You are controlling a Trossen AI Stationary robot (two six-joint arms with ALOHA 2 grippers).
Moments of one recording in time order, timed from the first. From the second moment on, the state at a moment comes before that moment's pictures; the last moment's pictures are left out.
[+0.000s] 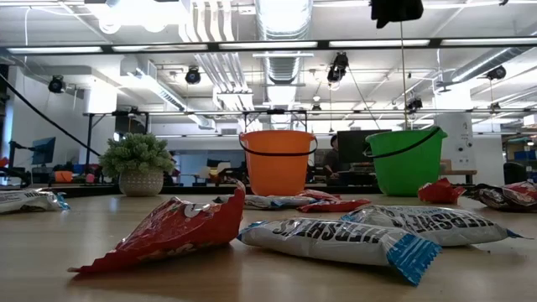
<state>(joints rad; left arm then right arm) 0.21 1.45 2.28 -1.57 0.15 -0.08 -0.32 1.50 1.90 -1.57 -0.16 0.41</state>
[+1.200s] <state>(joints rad) -0.36 1.33 1.42 -1.43 0.10 -0.50 -0.29 1.50 1.90 -1.56 -0.12 0.50</state>
